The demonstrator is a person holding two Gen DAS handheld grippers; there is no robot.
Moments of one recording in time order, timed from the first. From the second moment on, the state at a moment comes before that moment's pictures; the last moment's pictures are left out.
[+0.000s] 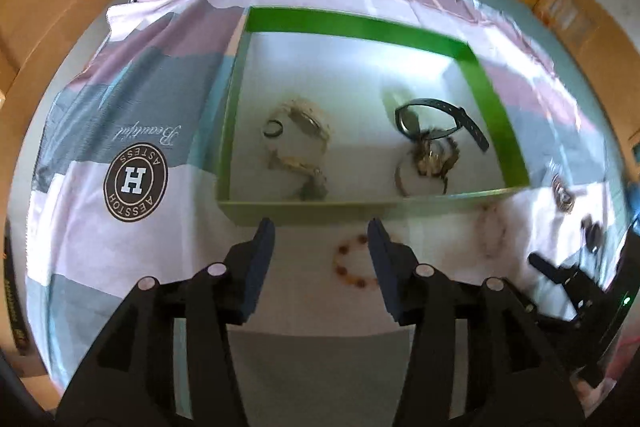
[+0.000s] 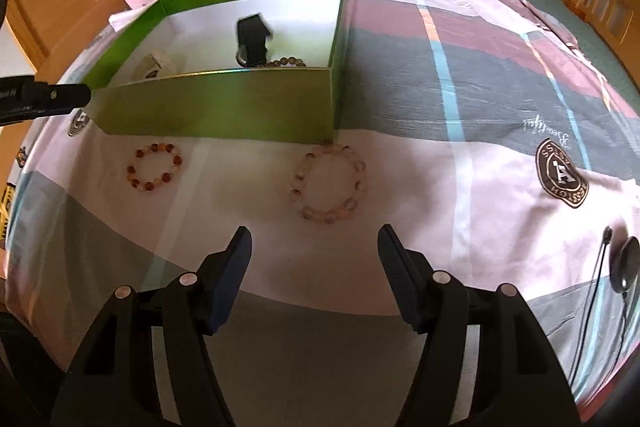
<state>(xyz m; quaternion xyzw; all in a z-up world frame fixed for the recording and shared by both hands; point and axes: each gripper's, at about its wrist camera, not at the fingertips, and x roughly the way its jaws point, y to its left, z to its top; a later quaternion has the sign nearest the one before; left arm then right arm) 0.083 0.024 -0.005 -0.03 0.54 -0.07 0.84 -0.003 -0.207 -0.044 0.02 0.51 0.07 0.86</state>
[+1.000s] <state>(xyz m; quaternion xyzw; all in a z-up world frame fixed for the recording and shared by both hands) 0.080 -0.022 -0.070 0.06 0.59 -0.07 0.80 0.024 -0.190 -0.068 0.02 0.53 0.15 0.83</state>
